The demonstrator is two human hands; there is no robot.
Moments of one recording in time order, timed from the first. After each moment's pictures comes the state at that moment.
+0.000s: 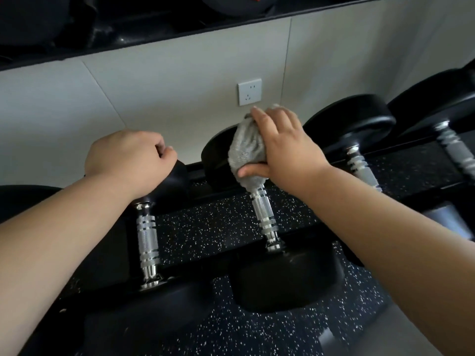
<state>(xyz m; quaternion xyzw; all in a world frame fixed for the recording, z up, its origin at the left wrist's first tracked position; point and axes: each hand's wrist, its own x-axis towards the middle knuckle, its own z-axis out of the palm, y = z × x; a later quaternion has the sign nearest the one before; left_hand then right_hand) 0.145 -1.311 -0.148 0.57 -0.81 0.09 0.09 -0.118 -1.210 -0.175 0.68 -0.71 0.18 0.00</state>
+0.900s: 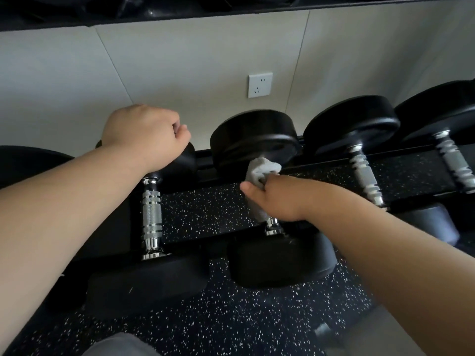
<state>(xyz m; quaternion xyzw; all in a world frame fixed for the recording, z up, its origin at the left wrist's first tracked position) 0.145 -1.308 -0.151 0.53 -0.83 0.12 0.12 -0.073 -1.163 -0.169 0.63 -0.70 -0.11 -0.32</state>
